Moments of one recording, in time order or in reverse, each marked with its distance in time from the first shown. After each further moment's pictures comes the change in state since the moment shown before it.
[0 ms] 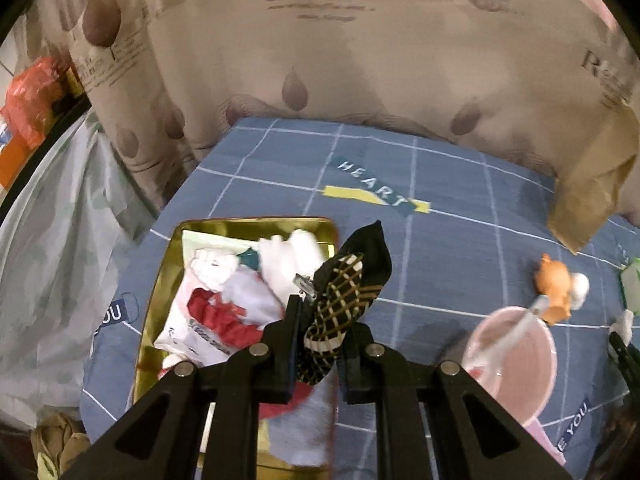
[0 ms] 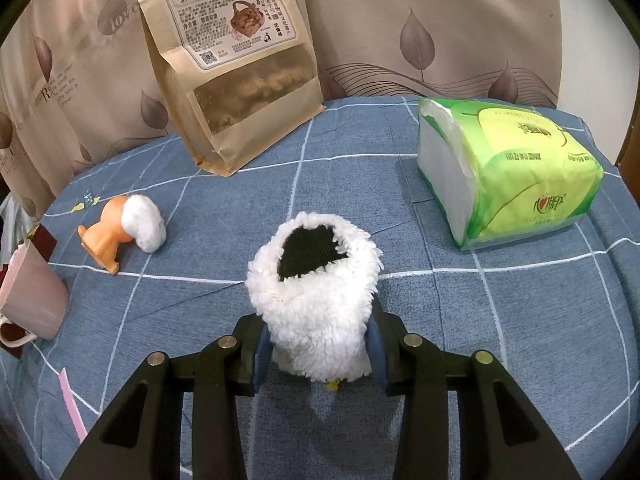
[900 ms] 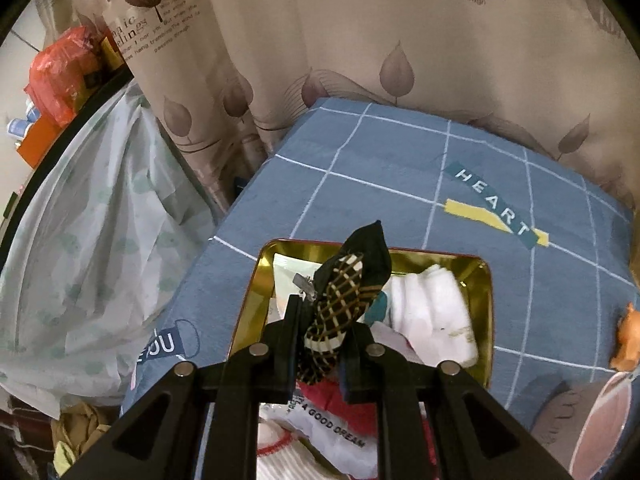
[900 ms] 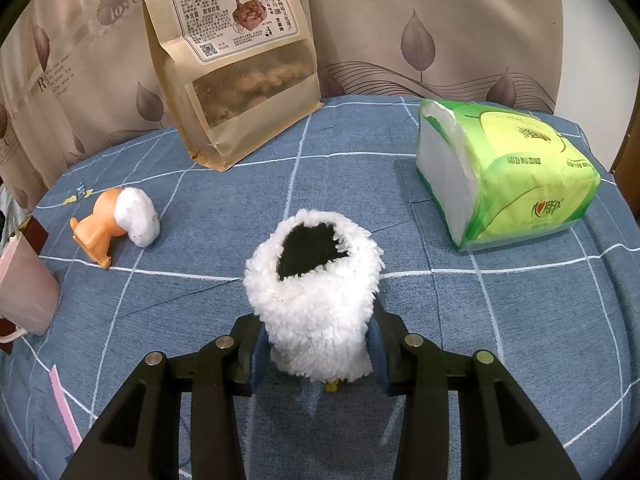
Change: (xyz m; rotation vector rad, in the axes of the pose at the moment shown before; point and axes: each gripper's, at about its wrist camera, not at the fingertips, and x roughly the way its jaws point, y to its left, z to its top) left arm 0.059 0.076 0.037 -0.064 0.069 0.173; right arm 0.002 0.004 0.000 -0.023 0.009 -0.037
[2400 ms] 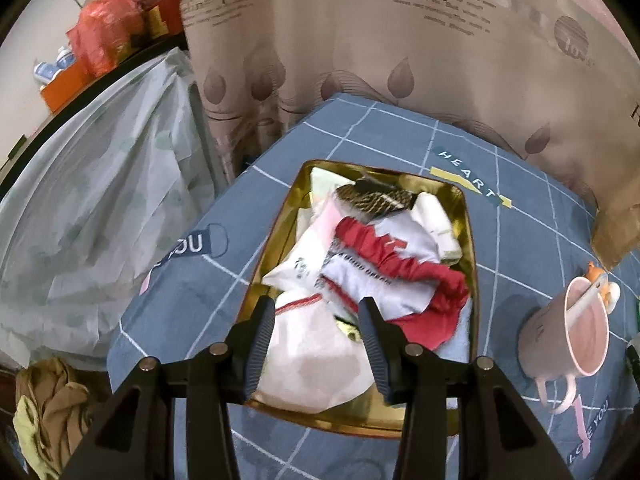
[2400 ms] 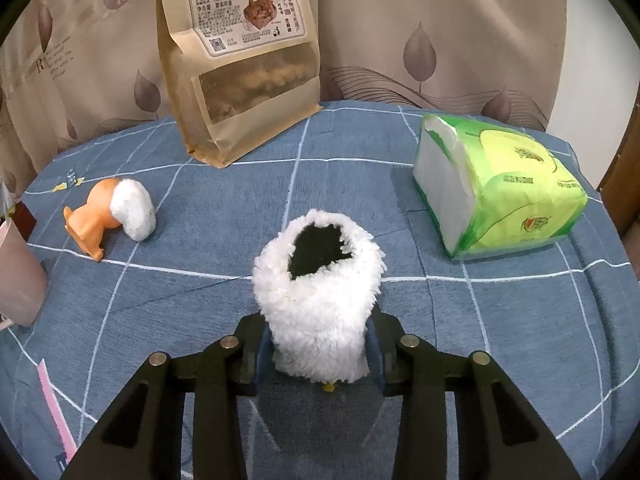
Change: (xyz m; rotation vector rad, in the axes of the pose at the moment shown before) left arm -0.063 0.046 -0.105 -0.127 -0.065 -0.097; right arm -0.007 0.011 0.002 -0.051 -0.001 -0.071
